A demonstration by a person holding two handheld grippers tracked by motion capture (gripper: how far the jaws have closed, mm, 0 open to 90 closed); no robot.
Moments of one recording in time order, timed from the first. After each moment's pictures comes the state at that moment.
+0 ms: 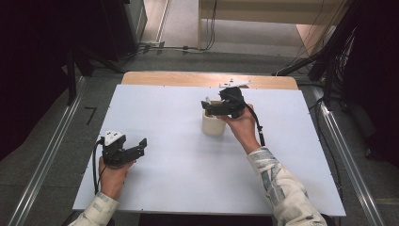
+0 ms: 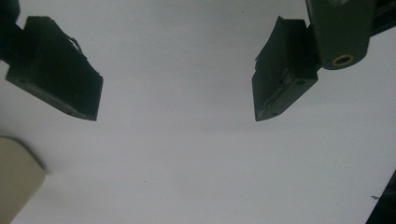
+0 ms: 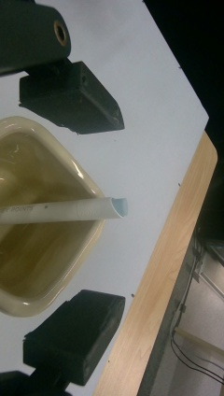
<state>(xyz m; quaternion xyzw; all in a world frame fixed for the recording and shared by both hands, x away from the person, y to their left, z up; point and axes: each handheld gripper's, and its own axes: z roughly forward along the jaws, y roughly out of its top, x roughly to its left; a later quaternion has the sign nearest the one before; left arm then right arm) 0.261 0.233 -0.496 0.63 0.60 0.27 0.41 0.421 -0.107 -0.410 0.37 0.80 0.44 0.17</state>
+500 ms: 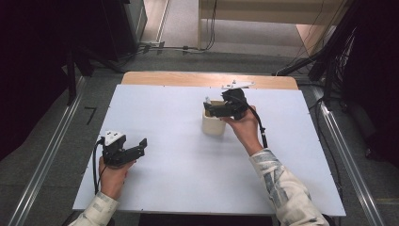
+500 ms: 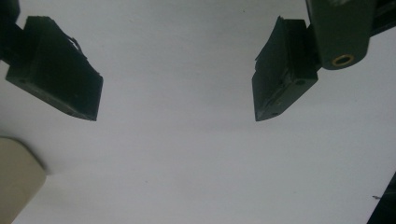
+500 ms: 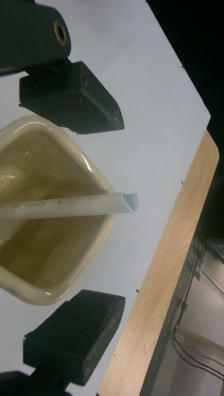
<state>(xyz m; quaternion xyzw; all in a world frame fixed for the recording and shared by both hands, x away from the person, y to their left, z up) 0.261 0.232 -0.496 0.63 0.60 0.27 0.41 0.416 -0.115 -0.410 0.37 0.80 0.44 0.17</state>
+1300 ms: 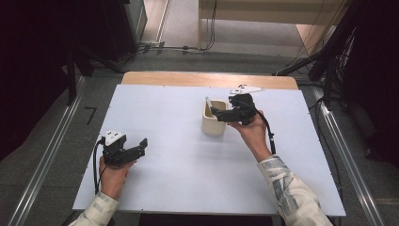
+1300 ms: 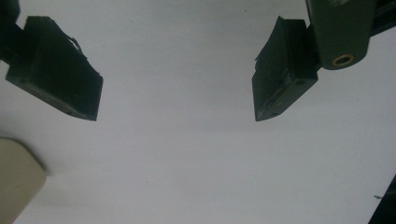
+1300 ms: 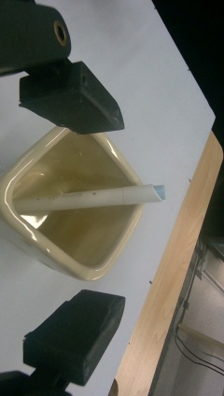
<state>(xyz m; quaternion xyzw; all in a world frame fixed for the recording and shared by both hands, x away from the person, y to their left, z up) 0.261 0.231 -0.496 0.63 0.60 0.27 0.41 0.400 -0.138 -0.411 0.37 0.80 0.44 0.17</state>
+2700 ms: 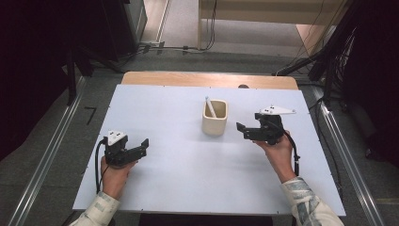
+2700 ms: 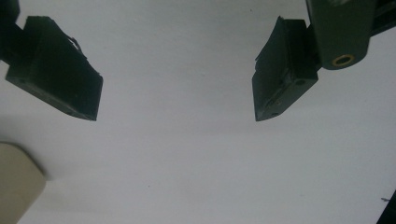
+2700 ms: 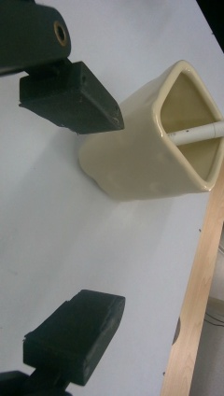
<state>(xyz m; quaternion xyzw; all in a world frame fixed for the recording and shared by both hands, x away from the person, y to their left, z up) 0.262 0.227 -0.498 0.64 0.60 0.26 0.41 0.359 -0.217 -0.439 0.41 0.78 0.43 0.19</state>
